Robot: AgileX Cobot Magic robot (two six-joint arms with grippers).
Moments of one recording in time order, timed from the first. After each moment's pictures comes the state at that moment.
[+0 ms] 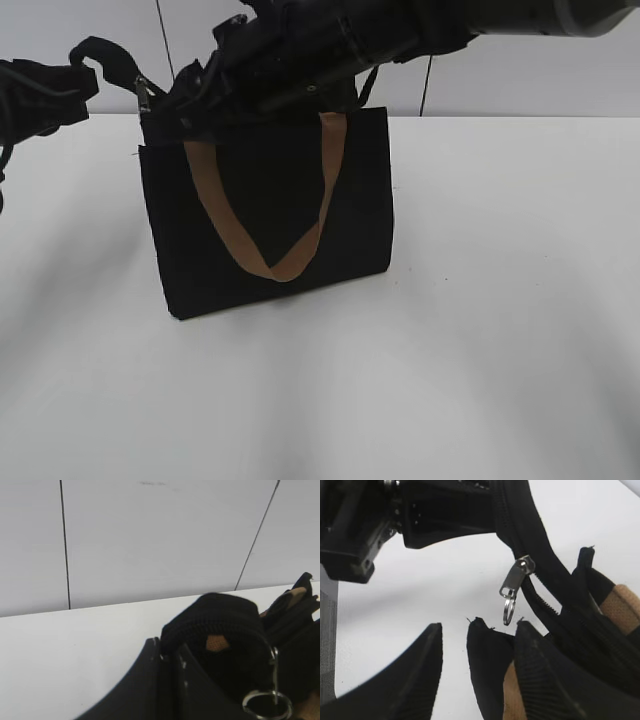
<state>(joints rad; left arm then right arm) -0.17 1.41 -0.63 0.49 -0.55 -0.50 0.59 1.98 -1.56 1.13 0.66 -1.28</state>
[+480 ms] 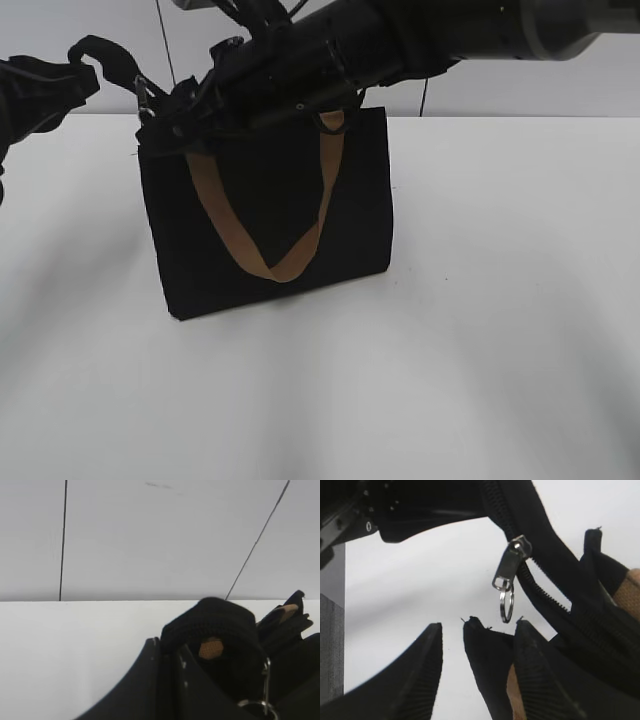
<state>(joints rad) -0.17 1.41 -0.63 0.49 -0.56 -0.62 0.59 2.04 -1.56 1.21 0.66 -1.28</state>
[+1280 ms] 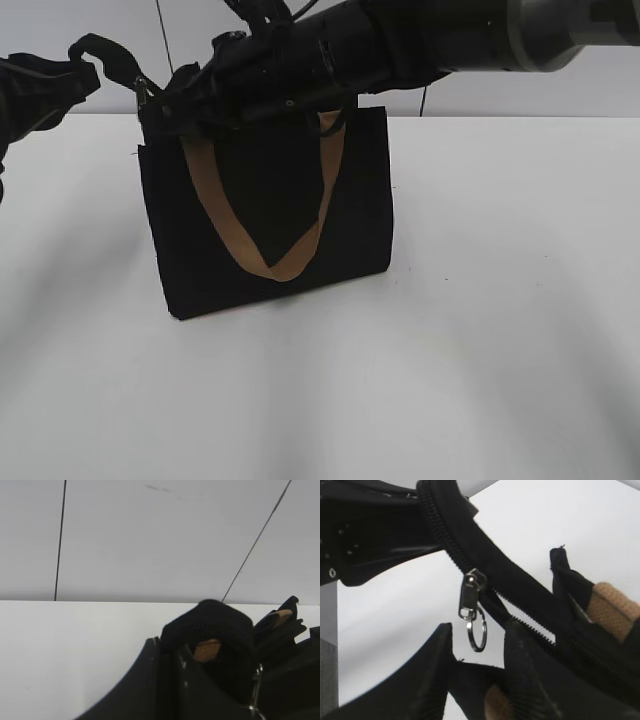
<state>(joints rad) -0.17 1.41 -0.63 0.49 -0.57 -0.64 0.59 2.06 -1.56 1.35 0.57 -1.30</state>
